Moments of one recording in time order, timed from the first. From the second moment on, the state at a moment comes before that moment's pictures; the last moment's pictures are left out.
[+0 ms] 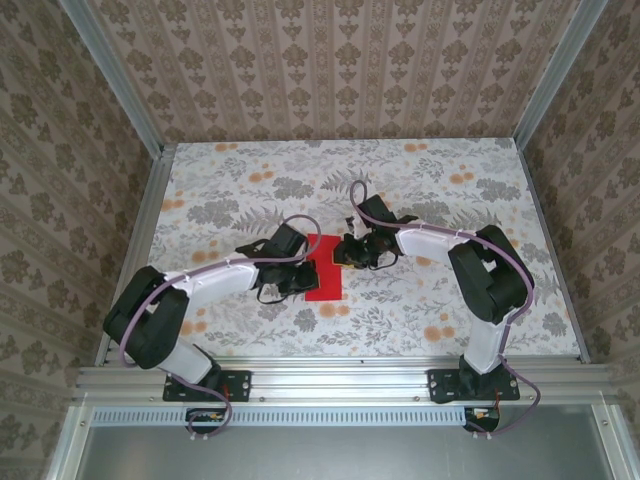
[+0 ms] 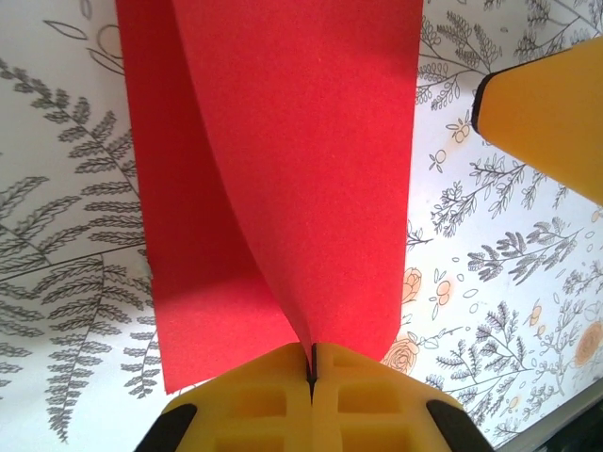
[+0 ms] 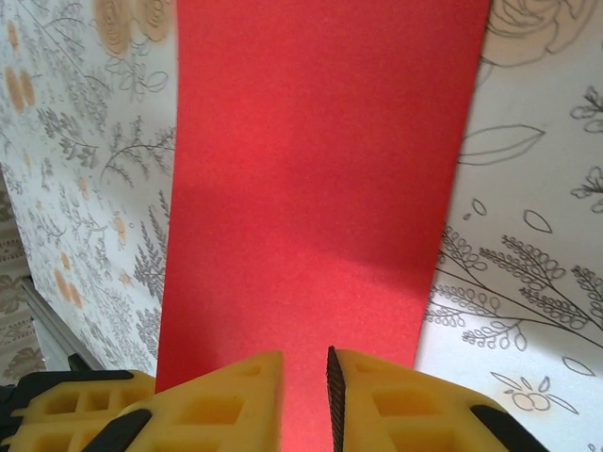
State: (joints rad) left arm -0.74 1.52 0.81 -0.37 0.31 -0.80; right arm 0.52 1.84 1.09 -0.31 -0.52 0.67
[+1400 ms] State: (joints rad) left arm -0.74 1.56 0.75 -0.04 0.43 -0.94; right arm 0.52 1.93 1.09 -0.30 -0.56 0.68
